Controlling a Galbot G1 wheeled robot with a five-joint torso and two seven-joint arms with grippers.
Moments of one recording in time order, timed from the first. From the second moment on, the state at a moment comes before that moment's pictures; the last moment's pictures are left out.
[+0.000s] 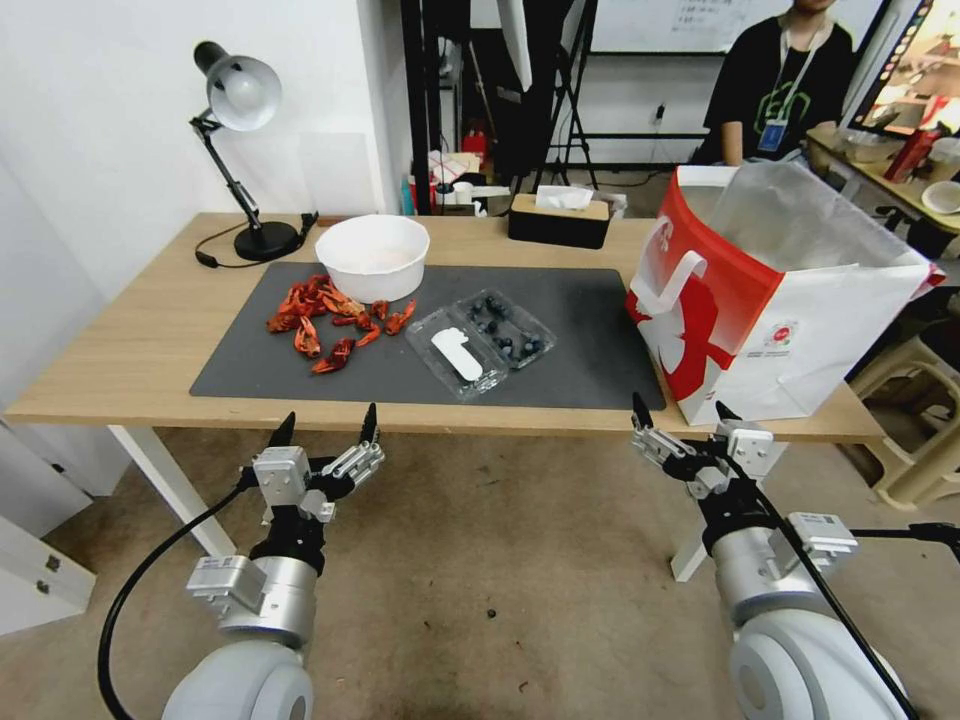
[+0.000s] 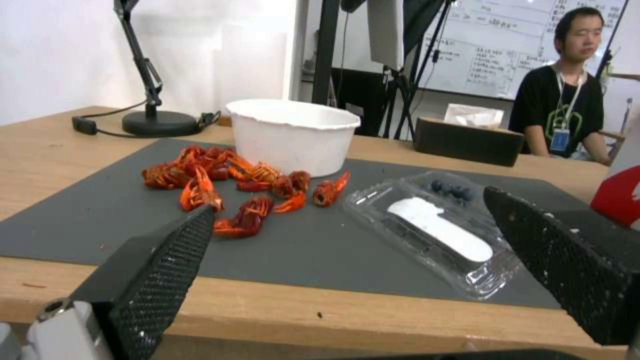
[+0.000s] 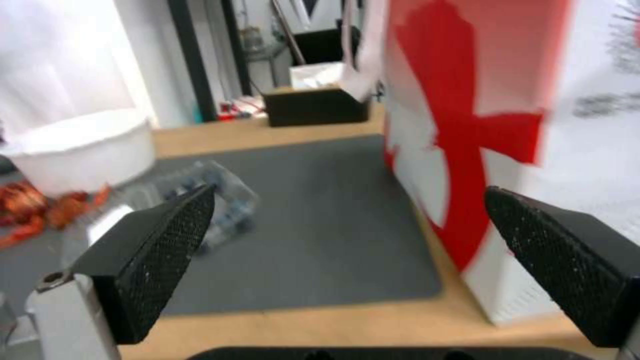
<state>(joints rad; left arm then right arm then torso) 1.70 -1.53 -0.50 -2.33 -0.21 0.09 -0.02 -1.56 1.44 0.51 2.39 0.25 -0.34 0.14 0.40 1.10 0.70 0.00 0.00</state>
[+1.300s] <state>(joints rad) 1.74 -1.57 -0.53 -2.34 -0.19 0.03 -0.02 -0.75 1.13 0.02 1.83 0.94 -0.47 0.67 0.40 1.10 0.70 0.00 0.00</state>
